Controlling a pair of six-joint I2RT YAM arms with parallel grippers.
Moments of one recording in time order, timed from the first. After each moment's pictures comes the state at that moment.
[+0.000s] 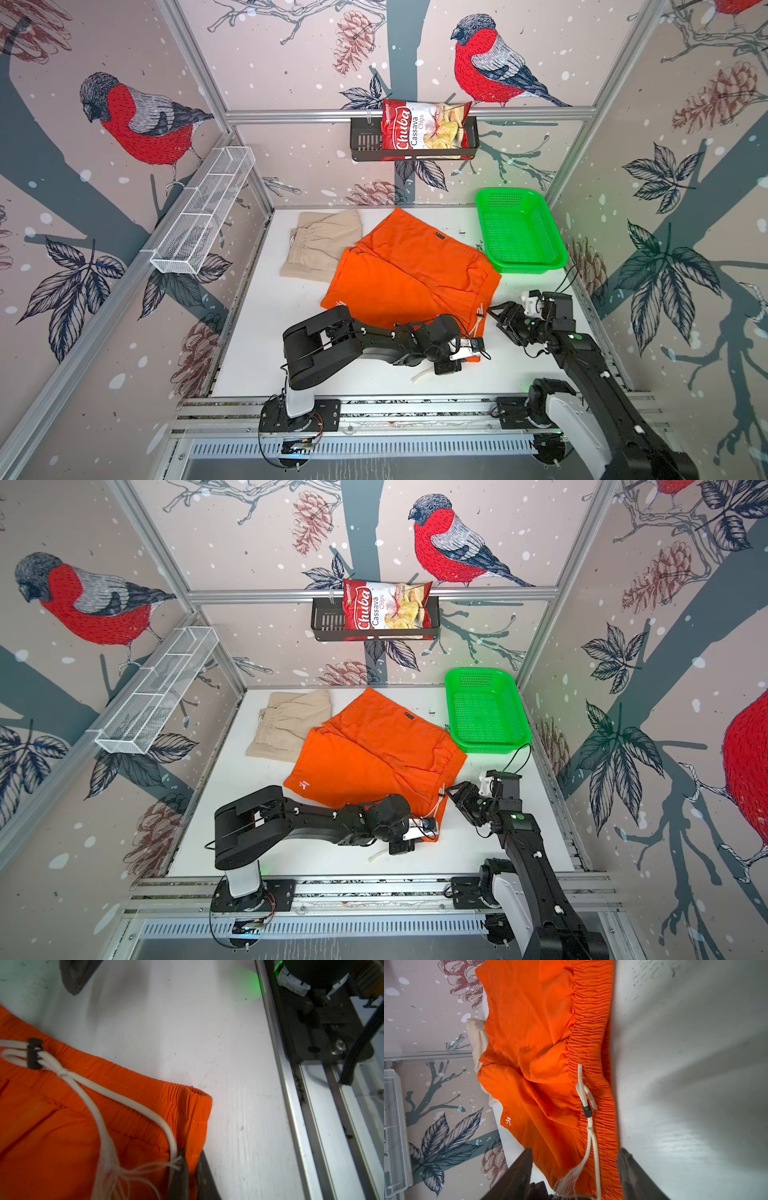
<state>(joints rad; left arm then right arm) -1.19 1.85 0.91 0.16 0.27 0.27 -0.02 0.78 0.36 -0.46 -0.60 0.77</state>
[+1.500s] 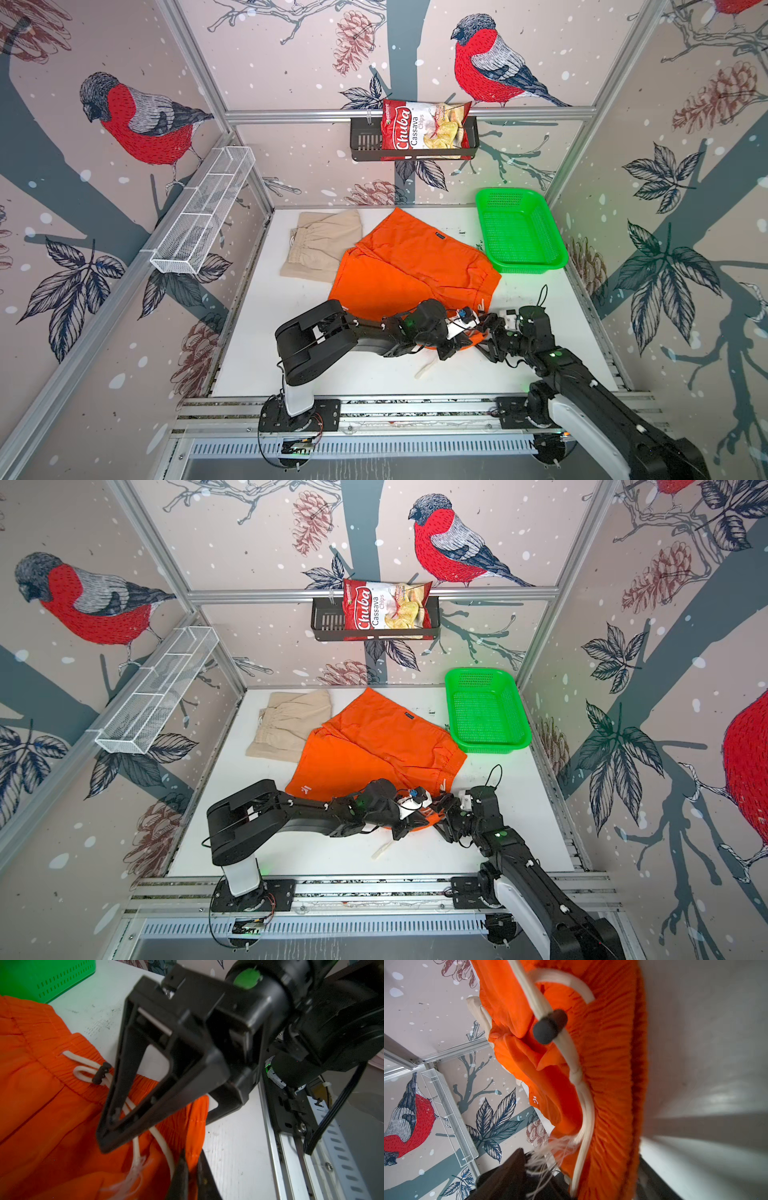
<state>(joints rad) -1.10 1.83 0.86 0.46 0.43 0.01 0.27 0.76 0.13 -0.10 -0.64 1.29</state>
